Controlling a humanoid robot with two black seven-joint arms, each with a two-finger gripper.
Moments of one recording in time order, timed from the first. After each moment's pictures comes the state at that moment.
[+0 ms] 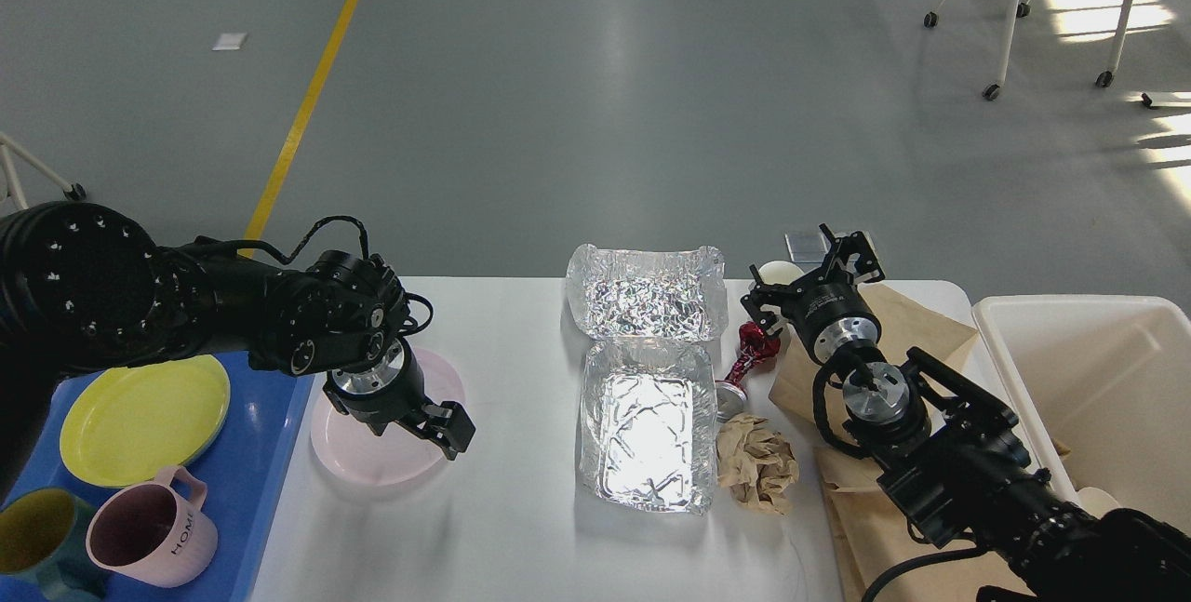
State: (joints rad) left arm -1.46 0.09 1.03 -0.87 0.46 -0.62 -0.03; right arm 0.63 -0.06 0.81 0.58 0.23 0.13 0.25
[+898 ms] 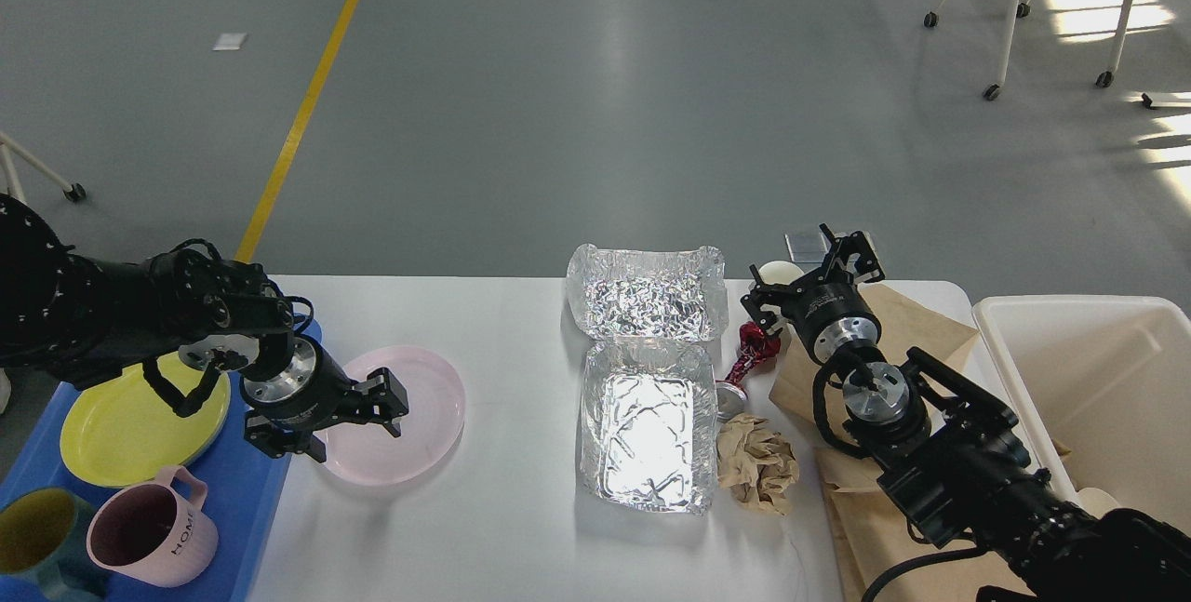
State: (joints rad) left arm -1.47 0.26 1.16 -0.96 -0.16 -0.54 0.10; right arm 0.63 -0.06 0.81 0.58 0.23 0.13 0.25
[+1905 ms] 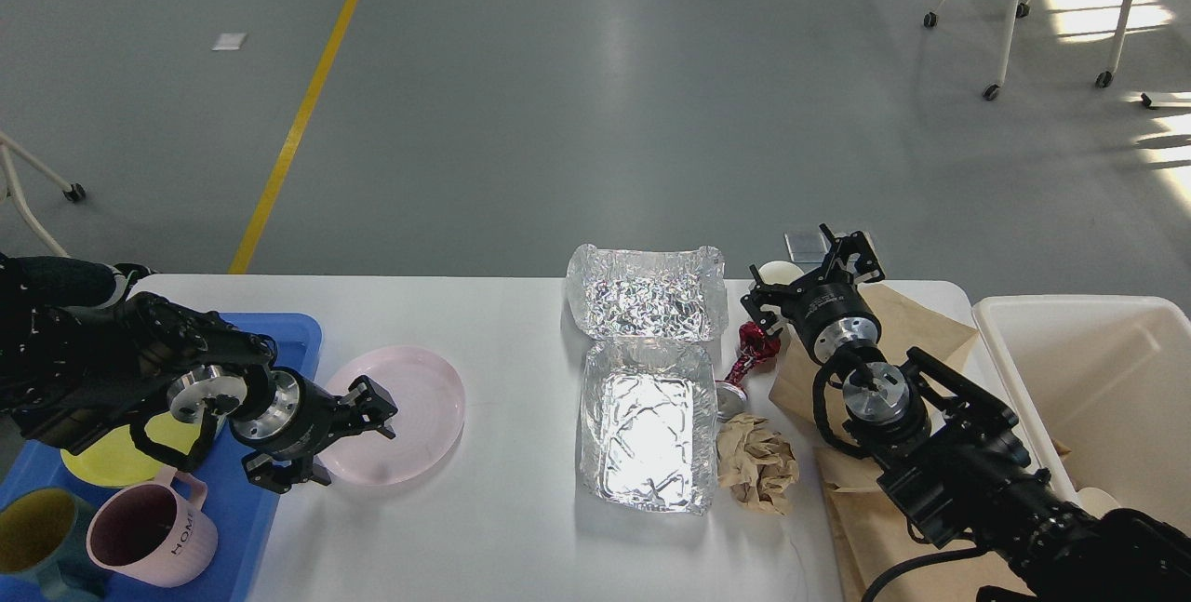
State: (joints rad) left arm -1.35 0.31 1.11 -0.96 -0.36 -0.40 0.10; right arm 0.63 -0.06 0.81 0.58 0.23 0.13 0.25
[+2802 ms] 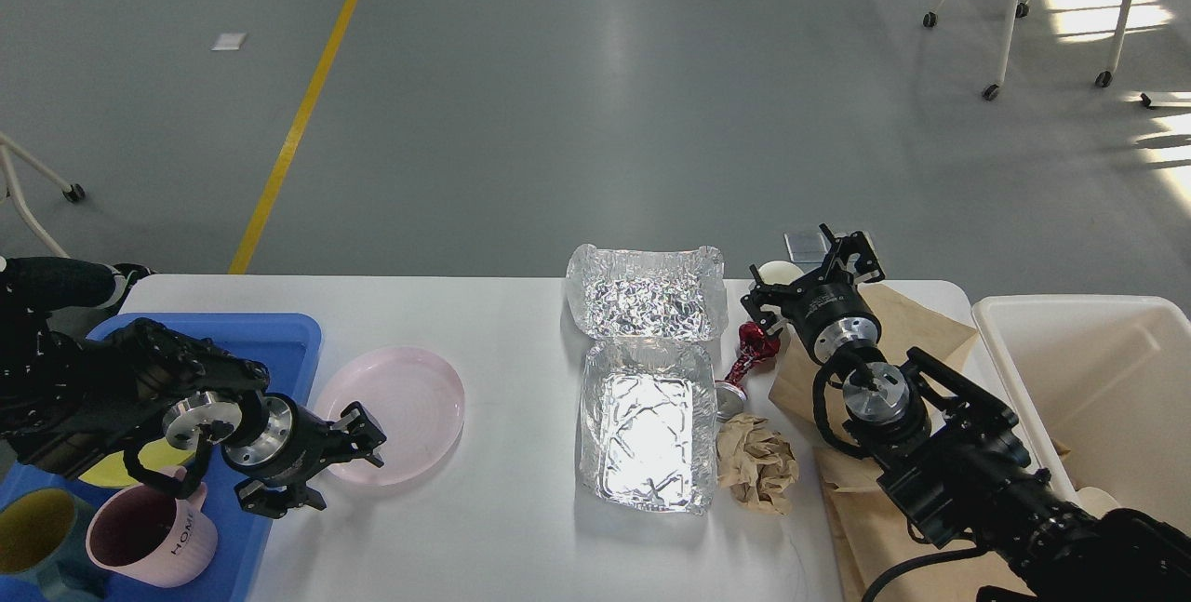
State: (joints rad) left arm -1.30 0.31 1.11 -0.96 -0.36 -0.37 0.10; right arm 0.63 -0.06 0.81 0.58 0.23 0.13 0.25
